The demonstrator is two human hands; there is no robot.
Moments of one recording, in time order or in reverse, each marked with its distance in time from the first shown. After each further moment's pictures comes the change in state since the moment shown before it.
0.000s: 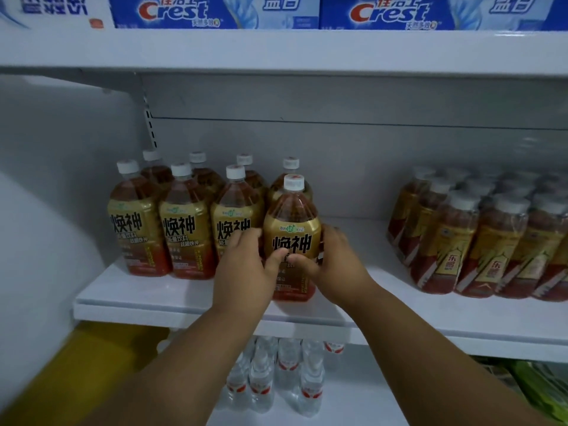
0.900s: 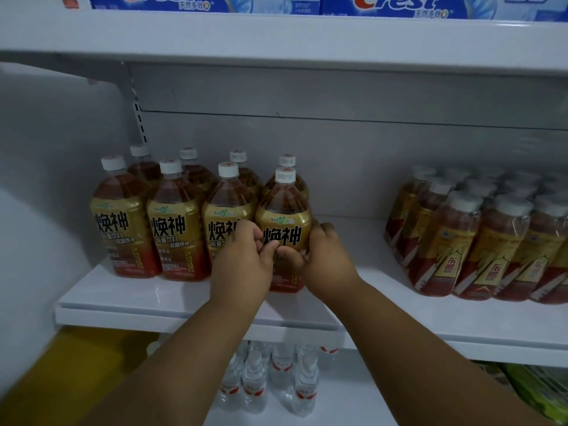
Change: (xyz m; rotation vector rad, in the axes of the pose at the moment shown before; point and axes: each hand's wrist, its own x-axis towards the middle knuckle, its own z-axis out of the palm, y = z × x) left_hand 0.017 -0.006 0.018 -0.067 0.039 -0.001; right_hand 0.020 -0.006 0.011 -0.161 0.021 0.024
